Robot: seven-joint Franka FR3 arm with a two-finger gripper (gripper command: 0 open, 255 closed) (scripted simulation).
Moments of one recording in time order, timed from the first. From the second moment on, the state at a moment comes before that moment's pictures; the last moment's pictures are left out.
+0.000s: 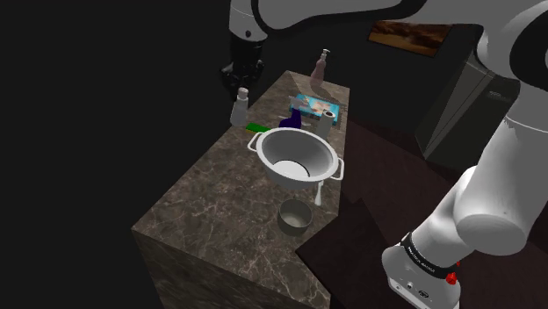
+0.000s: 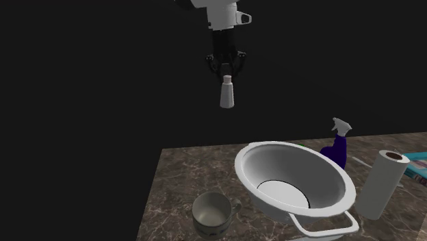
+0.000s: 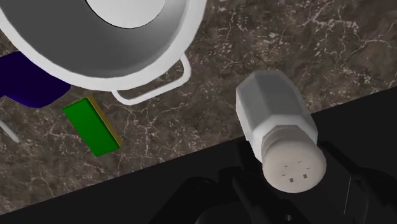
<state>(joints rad) 0.18 0.19 0.32 -1.63 -0.20 1.93 0.40</state>
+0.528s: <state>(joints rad) 0.06 0.05 0.25 -1.81 -0.13 2.00 0.20</state>
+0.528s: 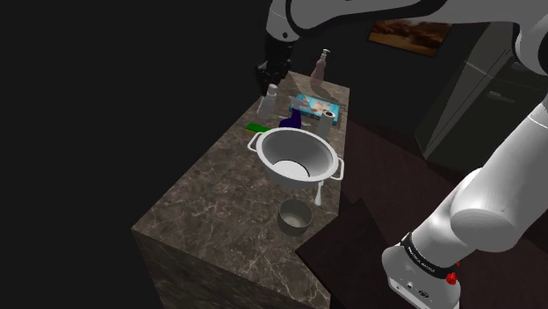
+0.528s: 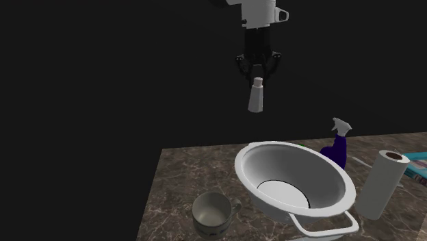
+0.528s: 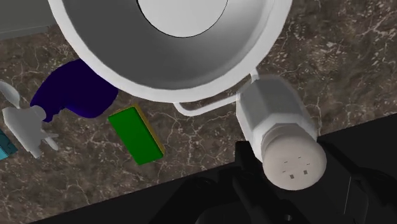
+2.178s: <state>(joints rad) -0.23 0.04 -0.05 -1.82 -0.01 2.04 -0.42</state>
